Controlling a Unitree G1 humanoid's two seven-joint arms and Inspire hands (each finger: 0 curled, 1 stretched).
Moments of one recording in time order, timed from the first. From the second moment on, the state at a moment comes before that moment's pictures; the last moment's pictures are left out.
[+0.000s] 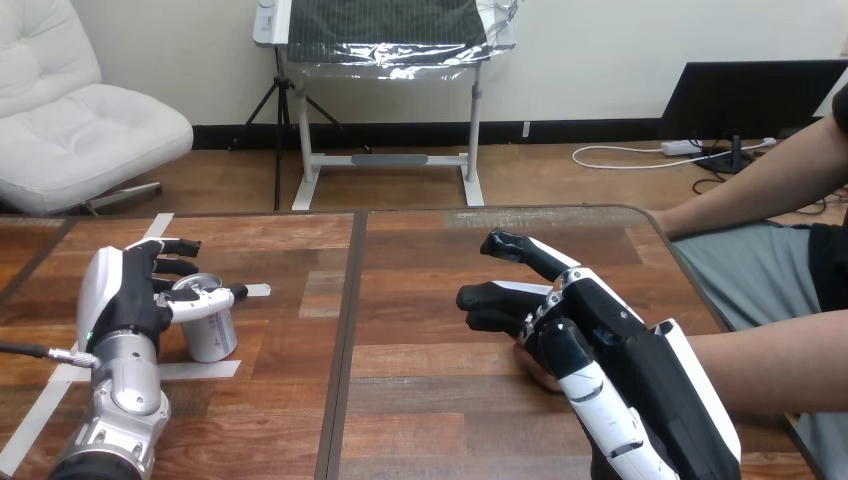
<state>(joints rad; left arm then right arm) -0.59 0.39 -0.03 1.19 0.25 -0.22 0.29 0.56 -0.16 0.23 -0.52 0.23 -0.36 0.29</state>
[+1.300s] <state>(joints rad) -0.60 0.39 -0.08 1.19 0.33 -0.09 0.20 0.56 -0.16 0.23 -0.52 0.23 -0.36 0.28</state>
